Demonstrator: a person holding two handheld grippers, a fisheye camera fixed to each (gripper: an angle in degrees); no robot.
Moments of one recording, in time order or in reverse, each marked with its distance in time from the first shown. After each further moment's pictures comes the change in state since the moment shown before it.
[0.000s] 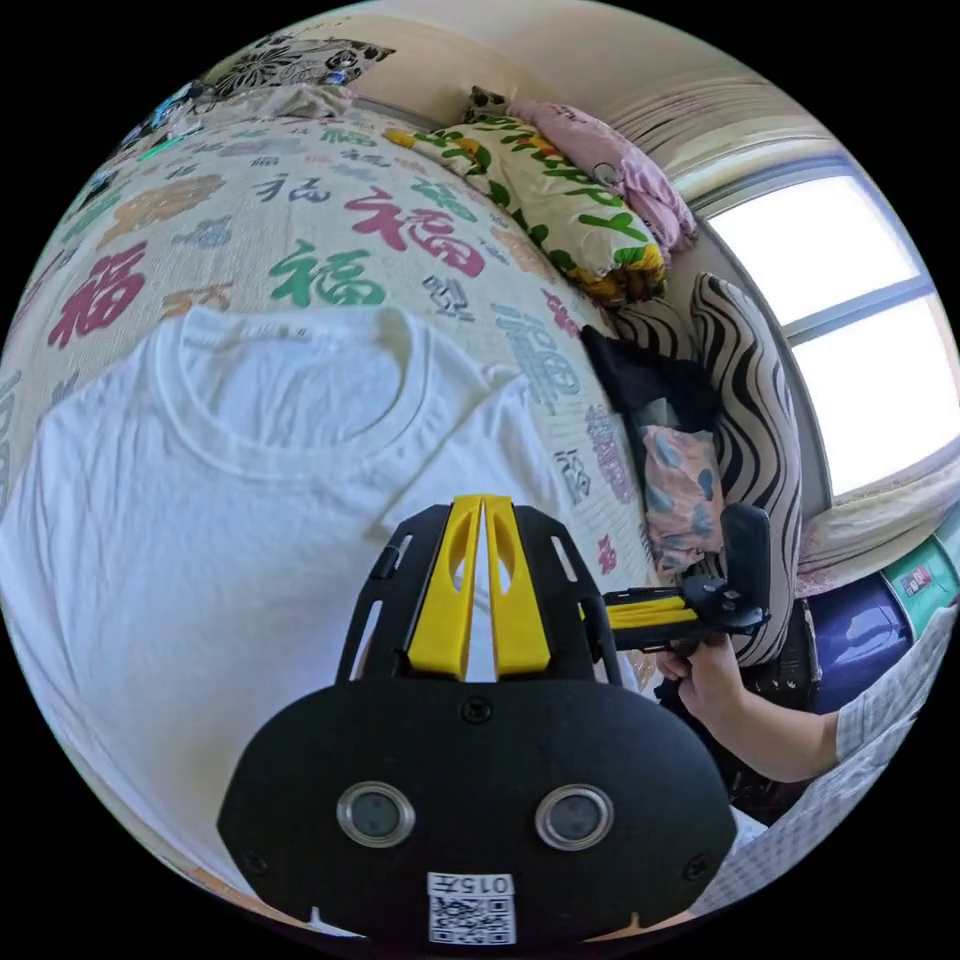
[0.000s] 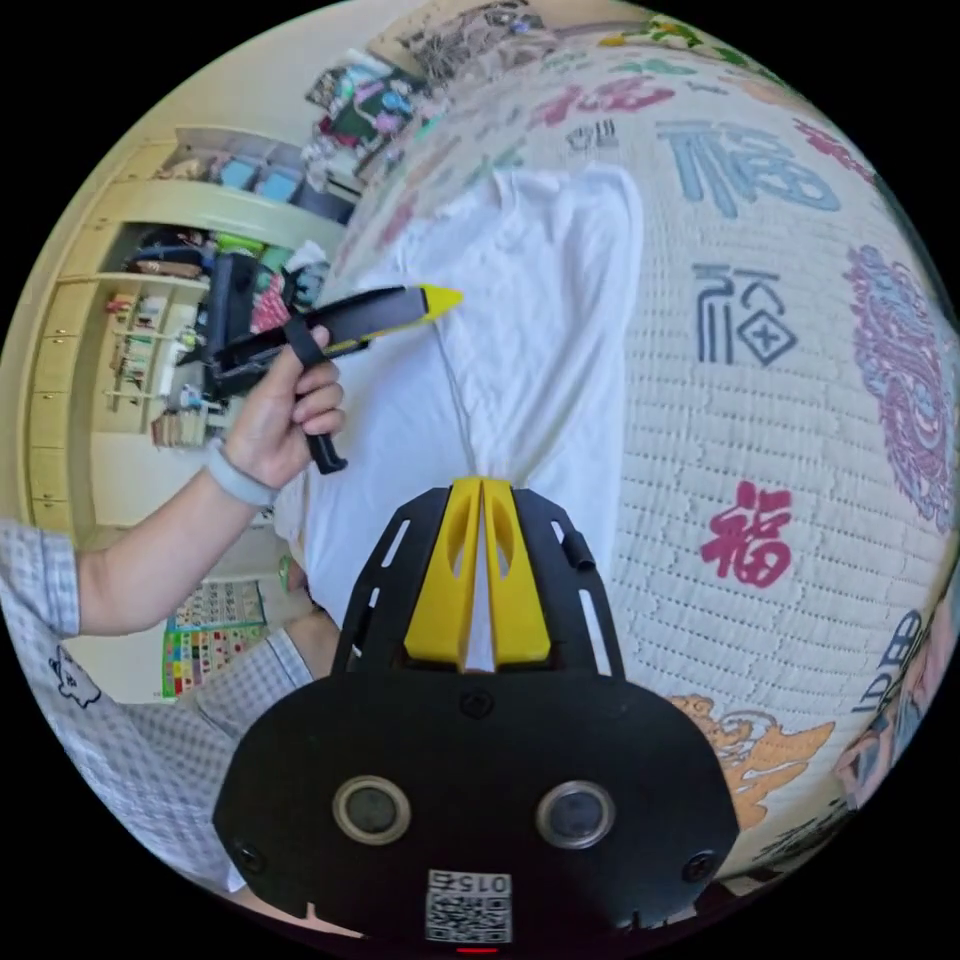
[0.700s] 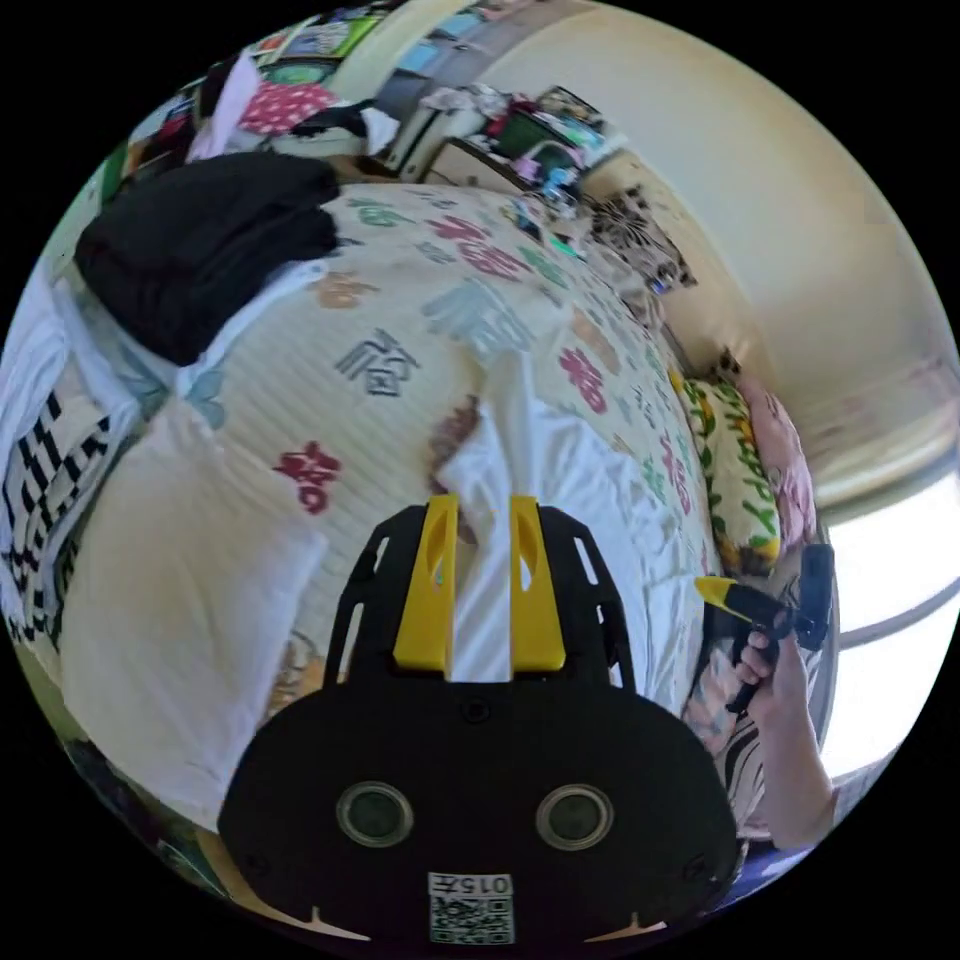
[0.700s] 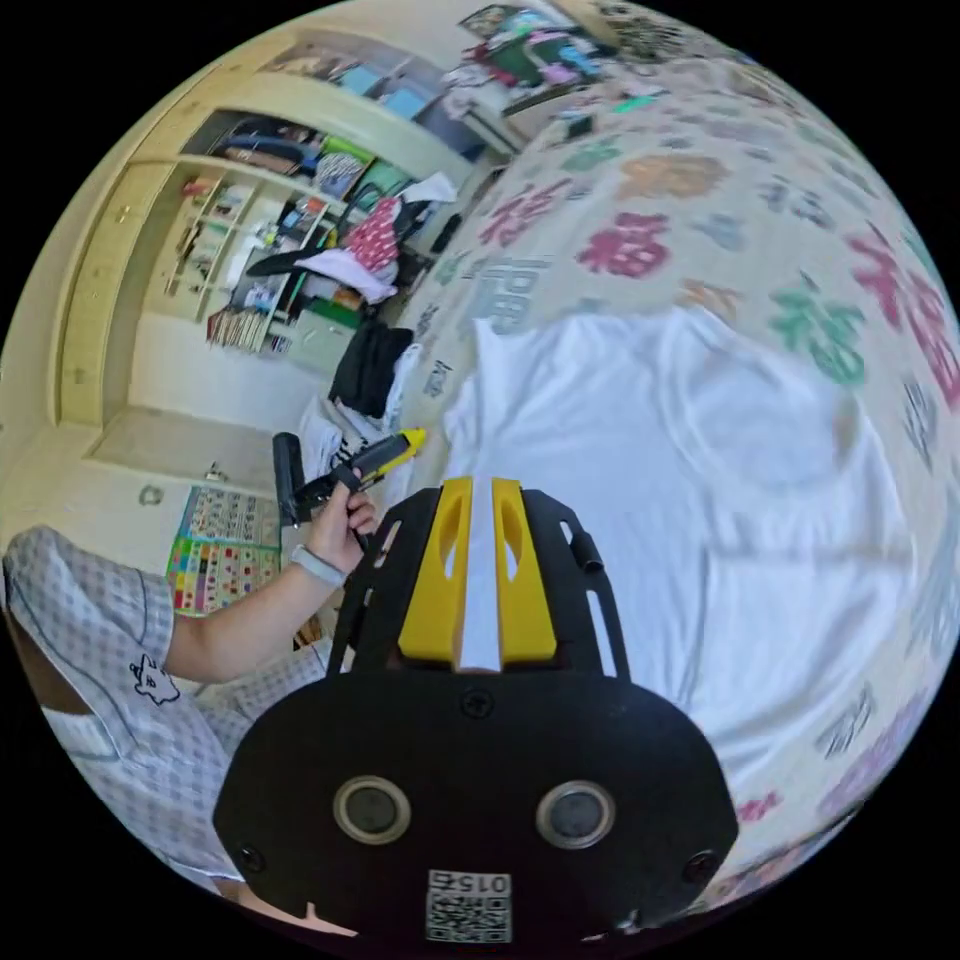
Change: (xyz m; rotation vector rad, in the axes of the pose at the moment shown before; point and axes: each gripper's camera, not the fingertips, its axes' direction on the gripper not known) left arm -0.167 0.215 -0.330 0.520 -0.238 -0.692; right arm -0.118 -0.169 0.195 -0.172 -0.059 -0.294
